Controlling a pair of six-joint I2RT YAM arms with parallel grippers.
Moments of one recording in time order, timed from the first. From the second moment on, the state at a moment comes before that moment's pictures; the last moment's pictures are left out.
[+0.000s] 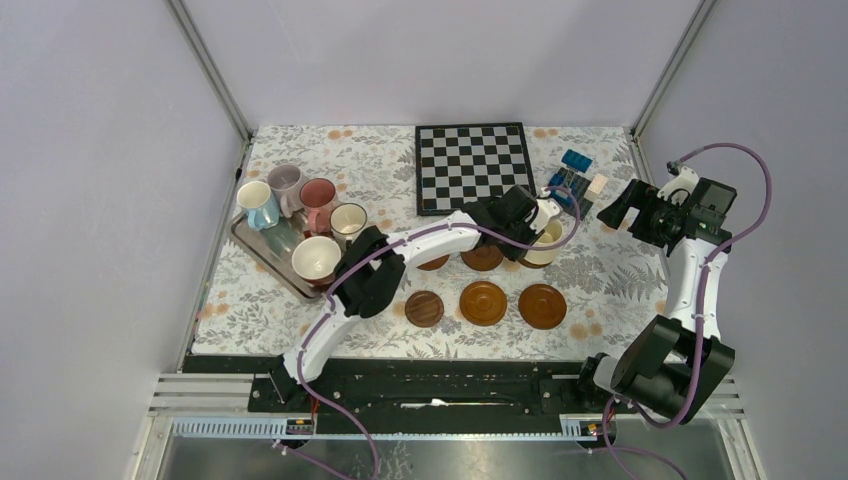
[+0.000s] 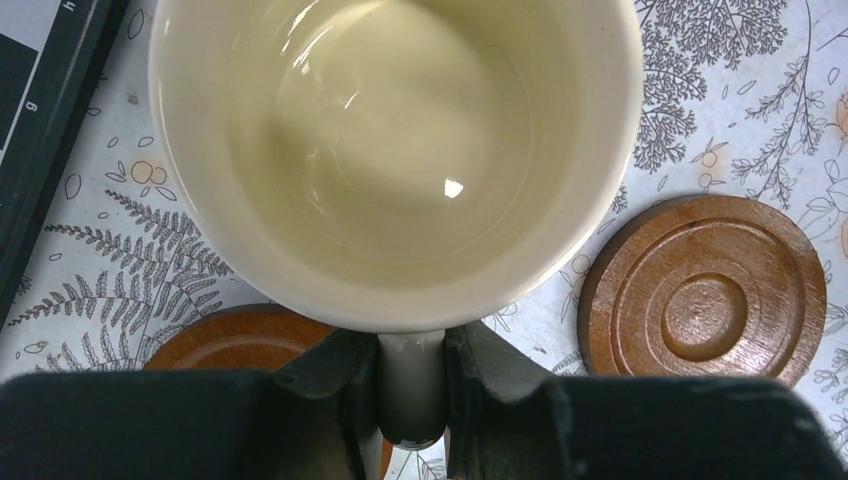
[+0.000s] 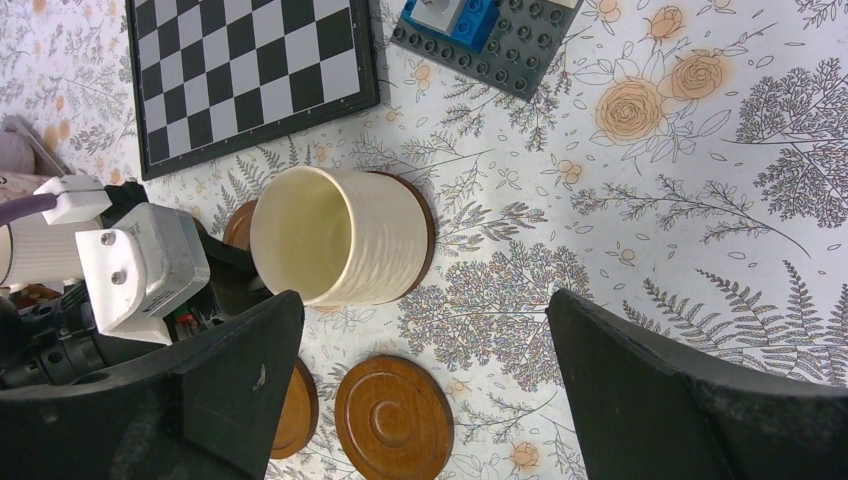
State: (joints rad) left arm -0.96 2.37 2.03 -0.49 0.15 0.02; right arm -0.52 1.26 1.02 -0.57 -0.62 0.03
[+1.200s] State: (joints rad) left arm -0.97 2.34 1.95 -0.42 0.08 -0.01; right arm -0.52 1.26 1.02 -0.57 -0.62 0.03
